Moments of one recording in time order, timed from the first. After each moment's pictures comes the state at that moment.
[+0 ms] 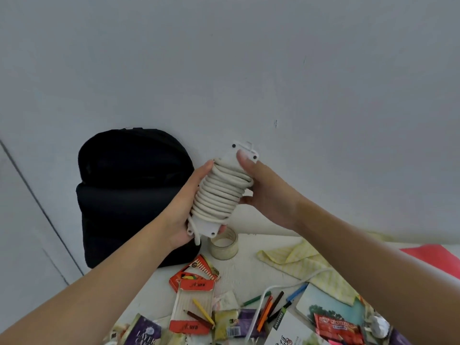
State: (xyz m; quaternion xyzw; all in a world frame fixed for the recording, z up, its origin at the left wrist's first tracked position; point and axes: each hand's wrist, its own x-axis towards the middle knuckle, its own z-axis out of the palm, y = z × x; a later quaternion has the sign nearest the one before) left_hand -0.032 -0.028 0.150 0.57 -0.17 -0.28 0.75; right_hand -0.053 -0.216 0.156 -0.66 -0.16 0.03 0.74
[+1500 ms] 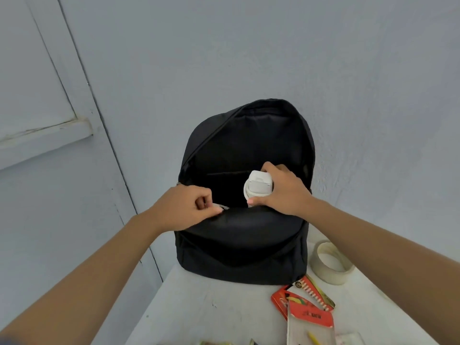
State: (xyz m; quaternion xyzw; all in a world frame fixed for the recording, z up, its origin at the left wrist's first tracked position) left_hand 0.130 0.246 0.091 0.95 -0.22 0.02 0.21; right_hand 0.152 -0.021 0.090 -0.96 -0.11 -0.09 0.25
